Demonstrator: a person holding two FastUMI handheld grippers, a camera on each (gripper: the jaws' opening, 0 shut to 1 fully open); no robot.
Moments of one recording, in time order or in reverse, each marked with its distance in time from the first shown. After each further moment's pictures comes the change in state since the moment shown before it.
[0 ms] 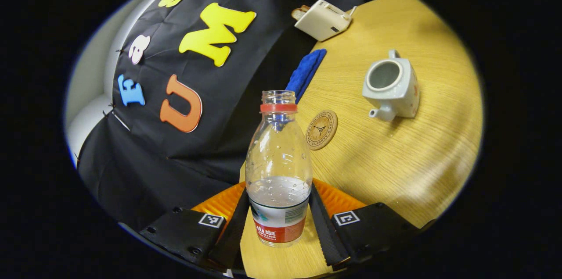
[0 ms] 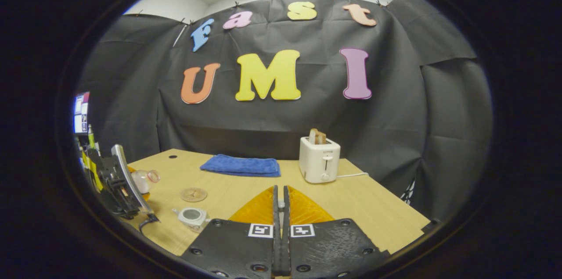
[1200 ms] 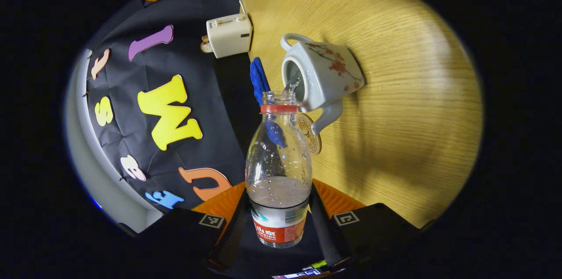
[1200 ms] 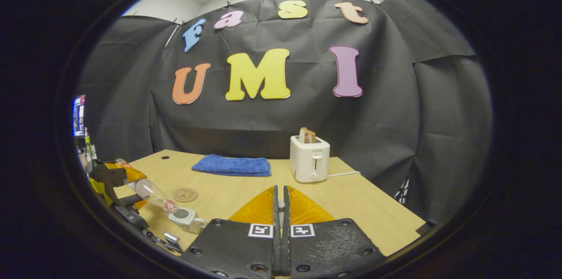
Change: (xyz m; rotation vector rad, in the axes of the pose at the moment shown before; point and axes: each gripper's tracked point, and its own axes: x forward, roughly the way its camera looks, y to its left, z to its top) left arm -0.014 -0.007 0.055 0.756 -0.015 0.076; right arm 0.002 -0.026 0.001 0.020 0.010 -0.036
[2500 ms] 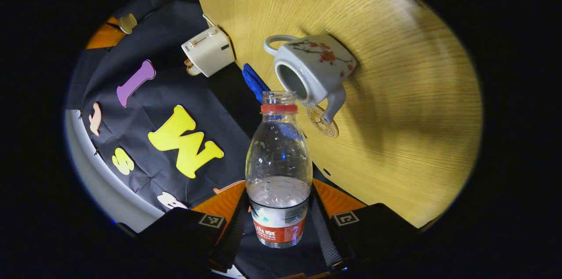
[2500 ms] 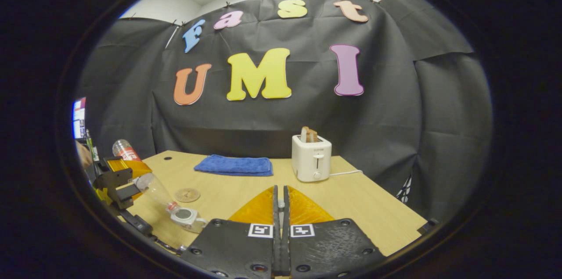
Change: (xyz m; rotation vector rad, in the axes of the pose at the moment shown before) left arm -0.006 0.033 0.005 0.322 0.055 0.075; right arm -0.001 0.002 0.001 0.018 0.008 0.022
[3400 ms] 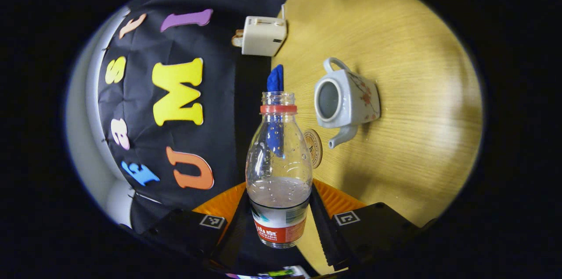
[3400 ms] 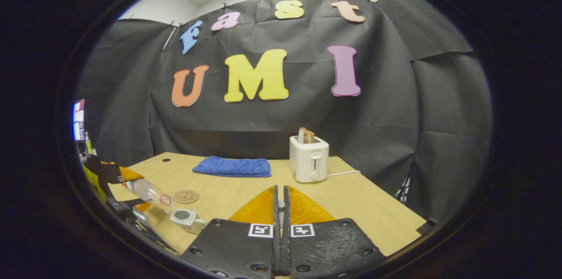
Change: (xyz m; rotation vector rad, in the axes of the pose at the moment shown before) left arm 0.002 -0.041 0.006 -0.755 -0.122 -0.071; right arm -0.002 -0.008 0.006 0.005 -0.017 -0.022
